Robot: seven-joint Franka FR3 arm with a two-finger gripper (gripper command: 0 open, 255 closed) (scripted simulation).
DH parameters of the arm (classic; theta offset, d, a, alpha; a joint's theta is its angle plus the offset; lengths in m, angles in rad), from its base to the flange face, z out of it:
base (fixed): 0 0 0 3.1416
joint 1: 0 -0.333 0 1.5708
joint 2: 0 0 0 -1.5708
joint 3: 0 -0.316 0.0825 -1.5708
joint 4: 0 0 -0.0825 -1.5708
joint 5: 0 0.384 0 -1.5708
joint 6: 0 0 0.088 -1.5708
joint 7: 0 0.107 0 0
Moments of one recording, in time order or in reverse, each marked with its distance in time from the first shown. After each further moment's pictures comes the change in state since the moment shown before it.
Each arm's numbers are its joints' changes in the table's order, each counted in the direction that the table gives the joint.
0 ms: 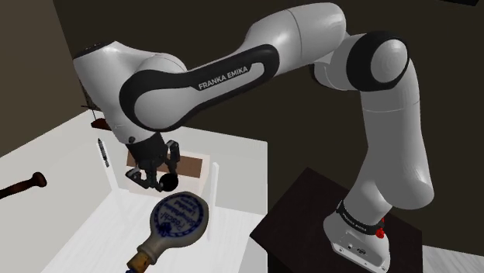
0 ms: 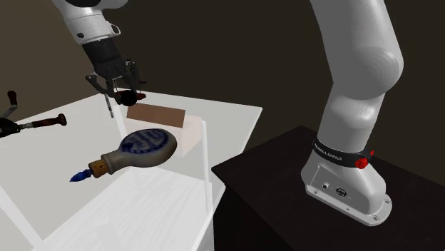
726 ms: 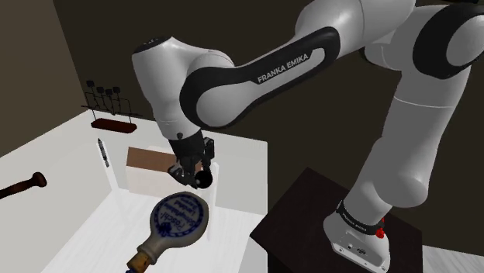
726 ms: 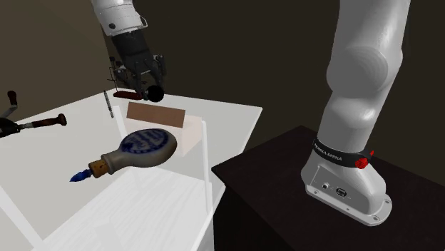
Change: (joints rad) arm 0.129 -0.340 -0.044 -0.408 0.149 -0.119 -0.071
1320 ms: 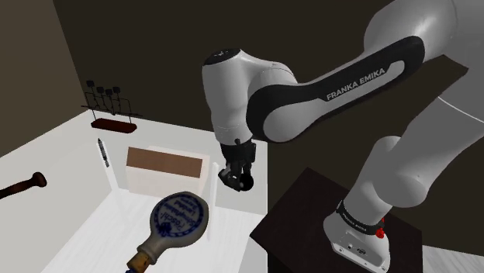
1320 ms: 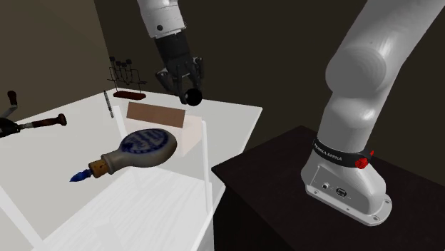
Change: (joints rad) arm 0.026 -0.402 0.036 -0.423 0.206 -0.098 -0.166
